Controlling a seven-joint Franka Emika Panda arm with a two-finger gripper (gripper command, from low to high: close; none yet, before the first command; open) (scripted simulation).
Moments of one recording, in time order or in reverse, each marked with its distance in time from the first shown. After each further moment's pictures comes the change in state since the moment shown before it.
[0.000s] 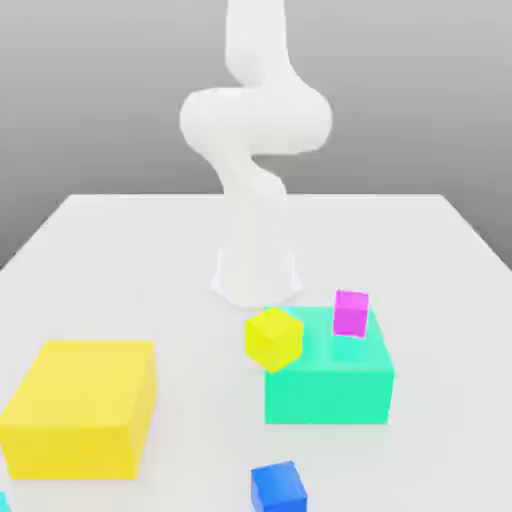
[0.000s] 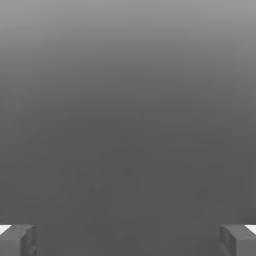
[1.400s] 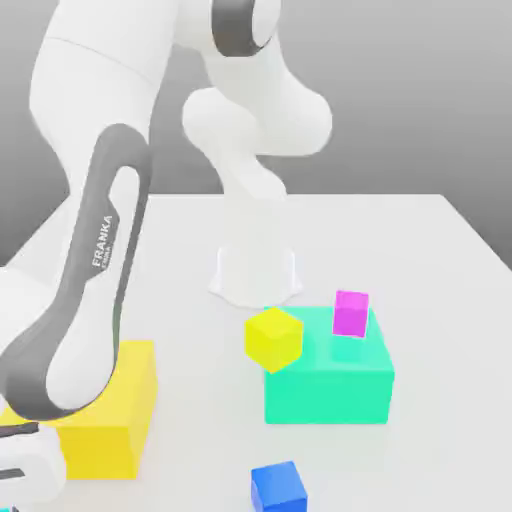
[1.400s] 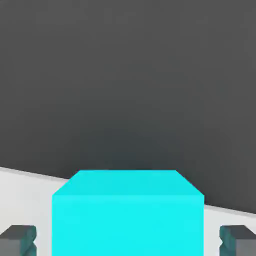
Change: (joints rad) arm -0.231 1.389 -0.238 0.339 0.322 0.263 -0.866
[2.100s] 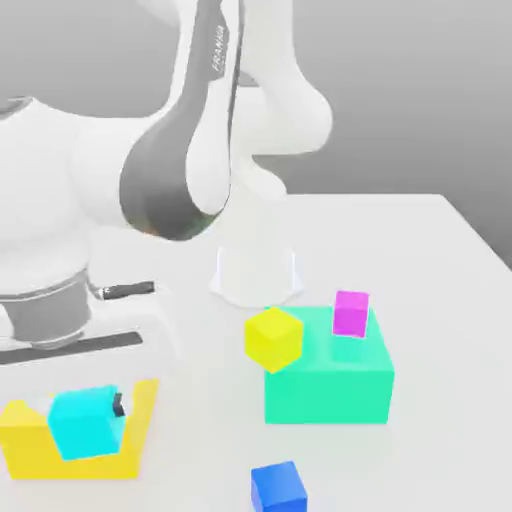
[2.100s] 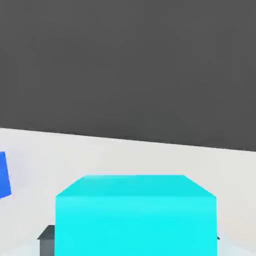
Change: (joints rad) arm 0.232 -0.575 -0.007 -0.384 -0.084 -0.193 0.374
